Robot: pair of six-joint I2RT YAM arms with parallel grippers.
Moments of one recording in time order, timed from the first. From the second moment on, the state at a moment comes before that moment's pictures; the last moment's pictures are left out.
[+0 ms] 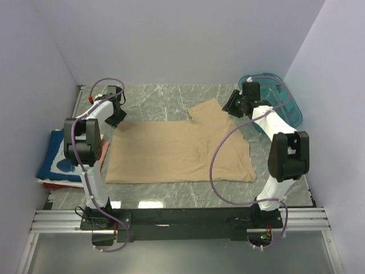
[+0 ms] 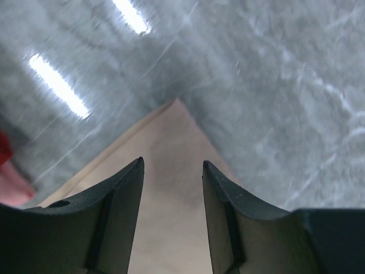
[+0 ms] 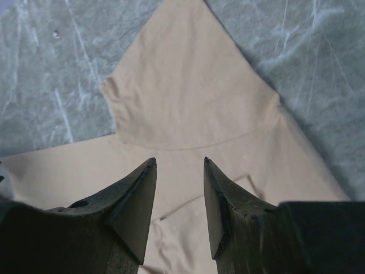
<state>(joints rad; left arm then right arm) -0.04 2.00 1.49 -0.61 -0.35 -0.99 0.10 1.75 1.33 -0.32 -0.14 0.57</state>
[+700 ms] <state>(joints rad) -0.04 2.17 1.66 -0.68 -0.47 -0.99 0.10 2.02 1.51 -0.28 -0.15 0.51</state>
